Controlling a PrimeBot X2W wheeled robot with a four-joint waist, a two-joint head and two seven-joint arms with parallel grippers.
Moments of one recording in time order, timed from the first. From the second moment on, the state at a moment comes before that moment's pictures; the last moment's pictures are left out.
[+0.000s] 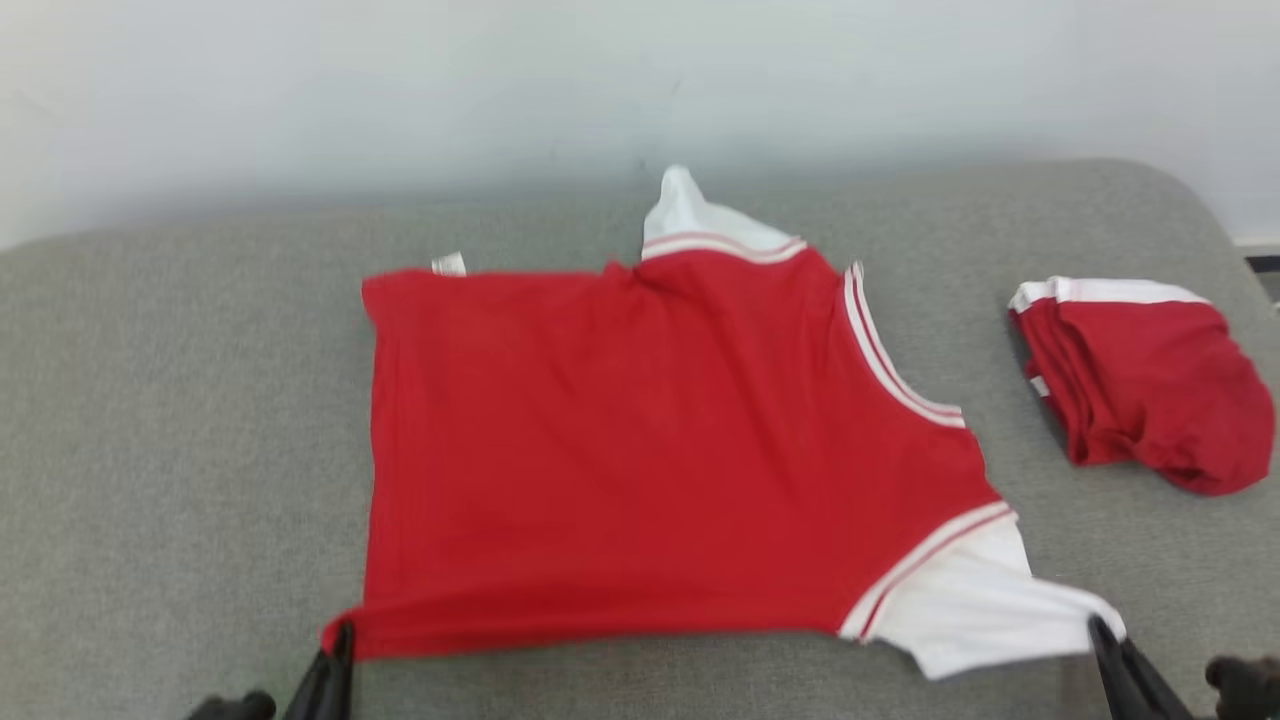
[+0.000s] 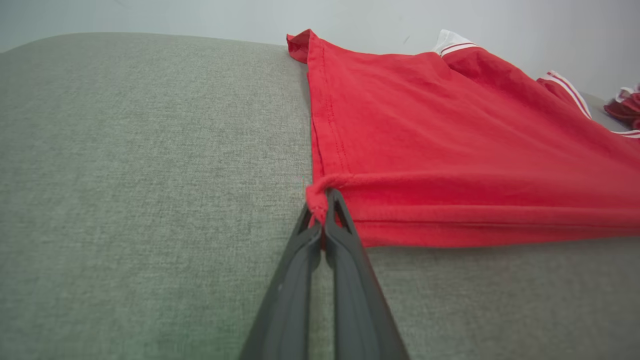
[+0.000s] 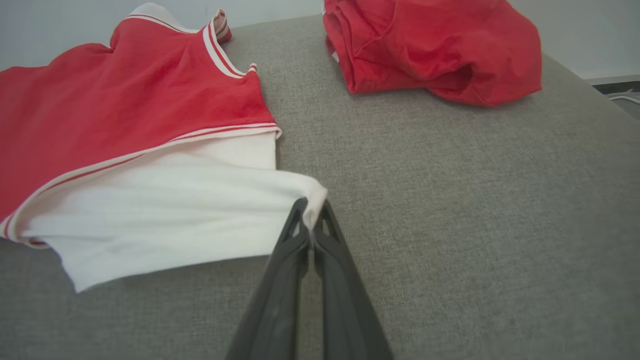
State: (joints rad) left arm -0.16 0.06 0.04 0.38 -0.10 -0.10 -0.26; right arm -0.05 -0.45 0.32 0.41 0.53 0.13 -0.26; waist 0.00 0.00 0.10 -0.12
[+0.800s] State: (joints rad) left arm 0.06 0.05 -0.02 0.30 -0.14 -0.06 -0.26; right arm 0.06 -0.43 0.28 0.38 0.49 0.13 -0.26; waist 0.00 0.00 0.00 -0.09
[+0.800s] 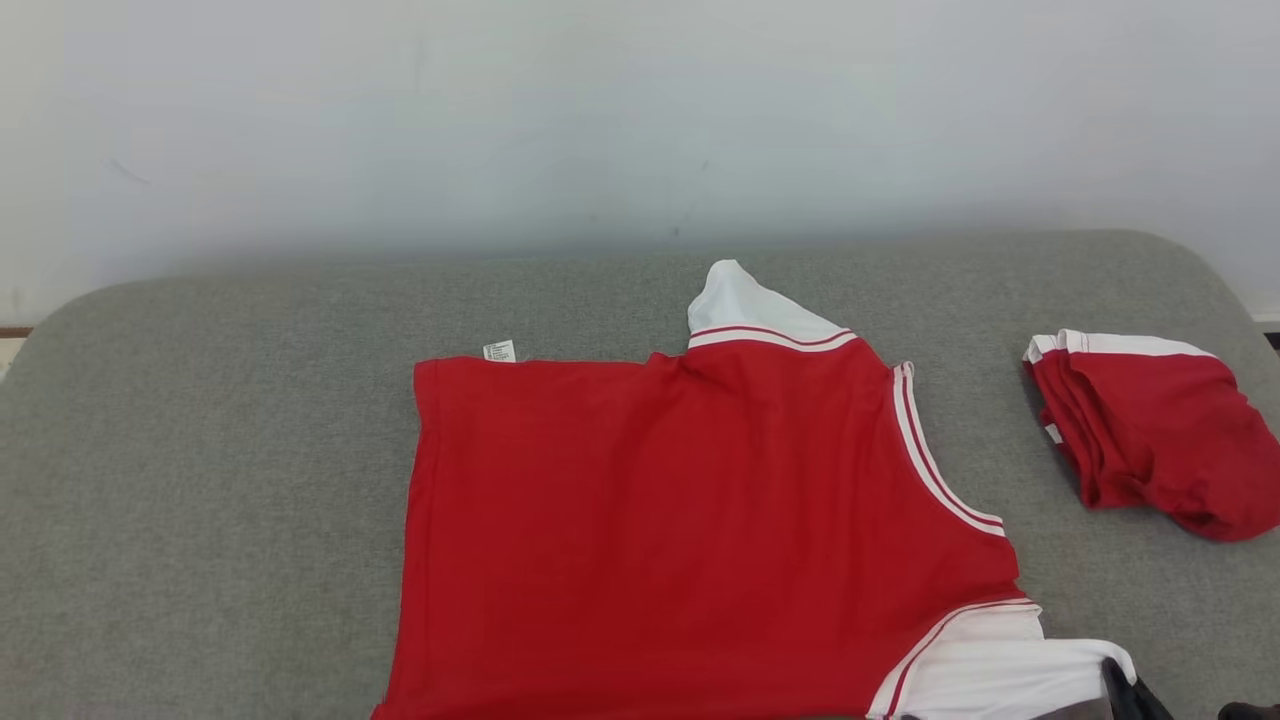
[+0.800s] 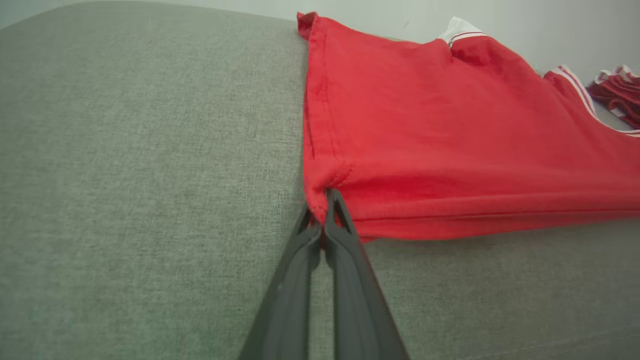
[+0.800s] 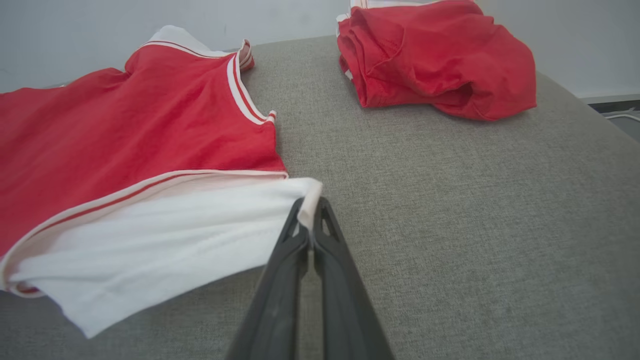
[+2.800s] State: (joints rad) left arm -0.45 0.05 -0.14 0.44 -0.08 -0.08 -0.26; right arm -0.60 -0.41 0.40 0.70 0.40 0.13 -0.26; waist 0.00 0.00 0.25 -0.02
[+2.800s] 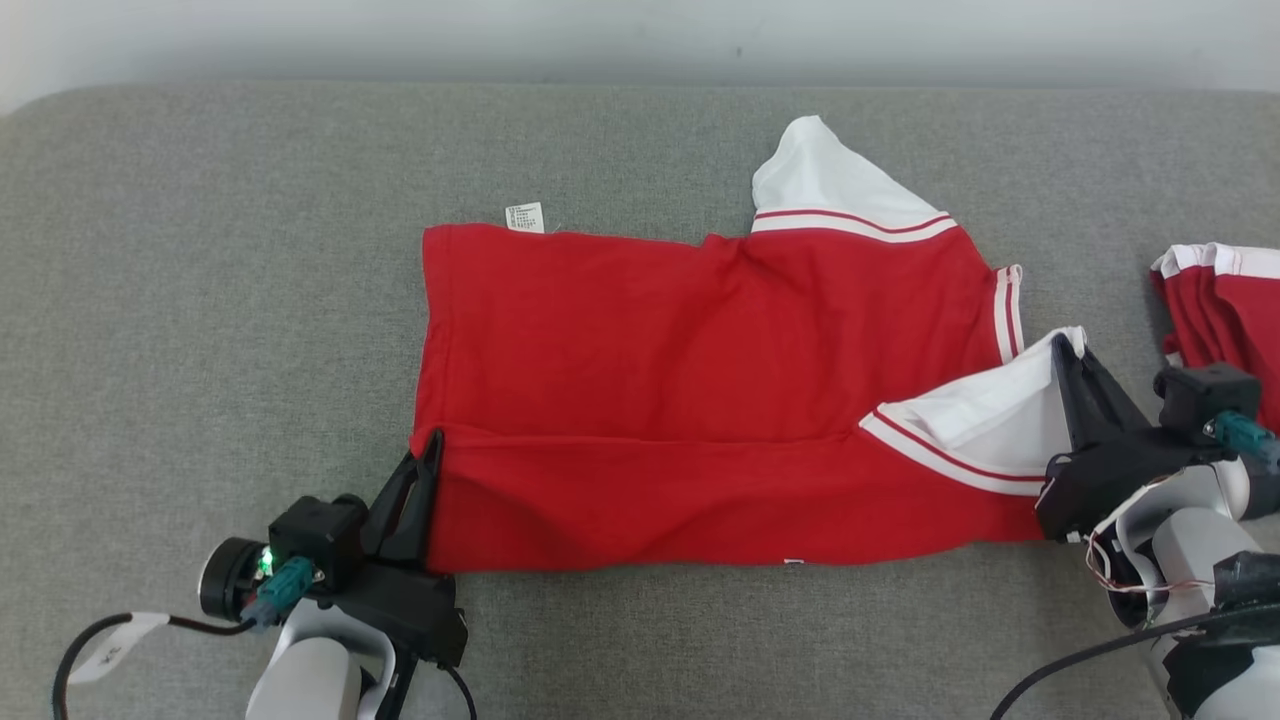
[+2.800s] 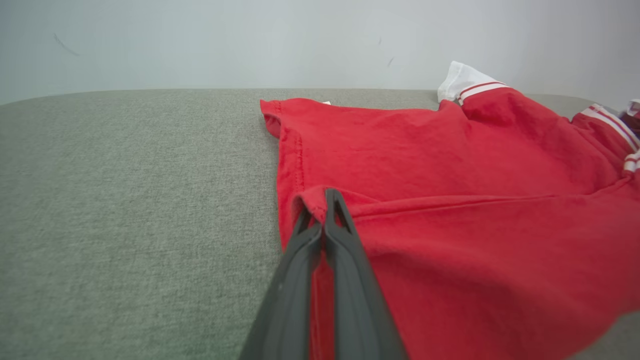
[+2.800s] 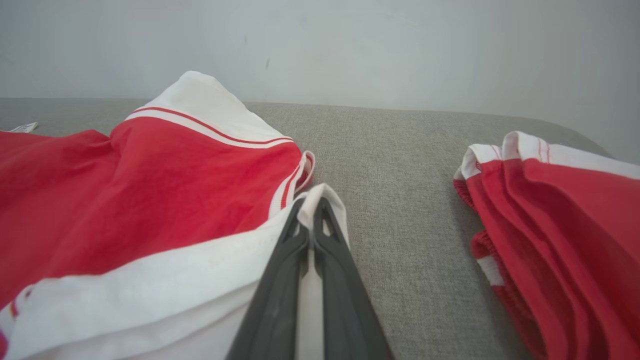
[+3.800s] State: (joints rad) left arm -0.29 0.05 -0.11 0.33 -0.12 0.03 -0.26; right arm -0.34 -0.34 0.22 0.59 0.38 0.13 -0.26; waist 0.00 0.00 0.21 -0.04
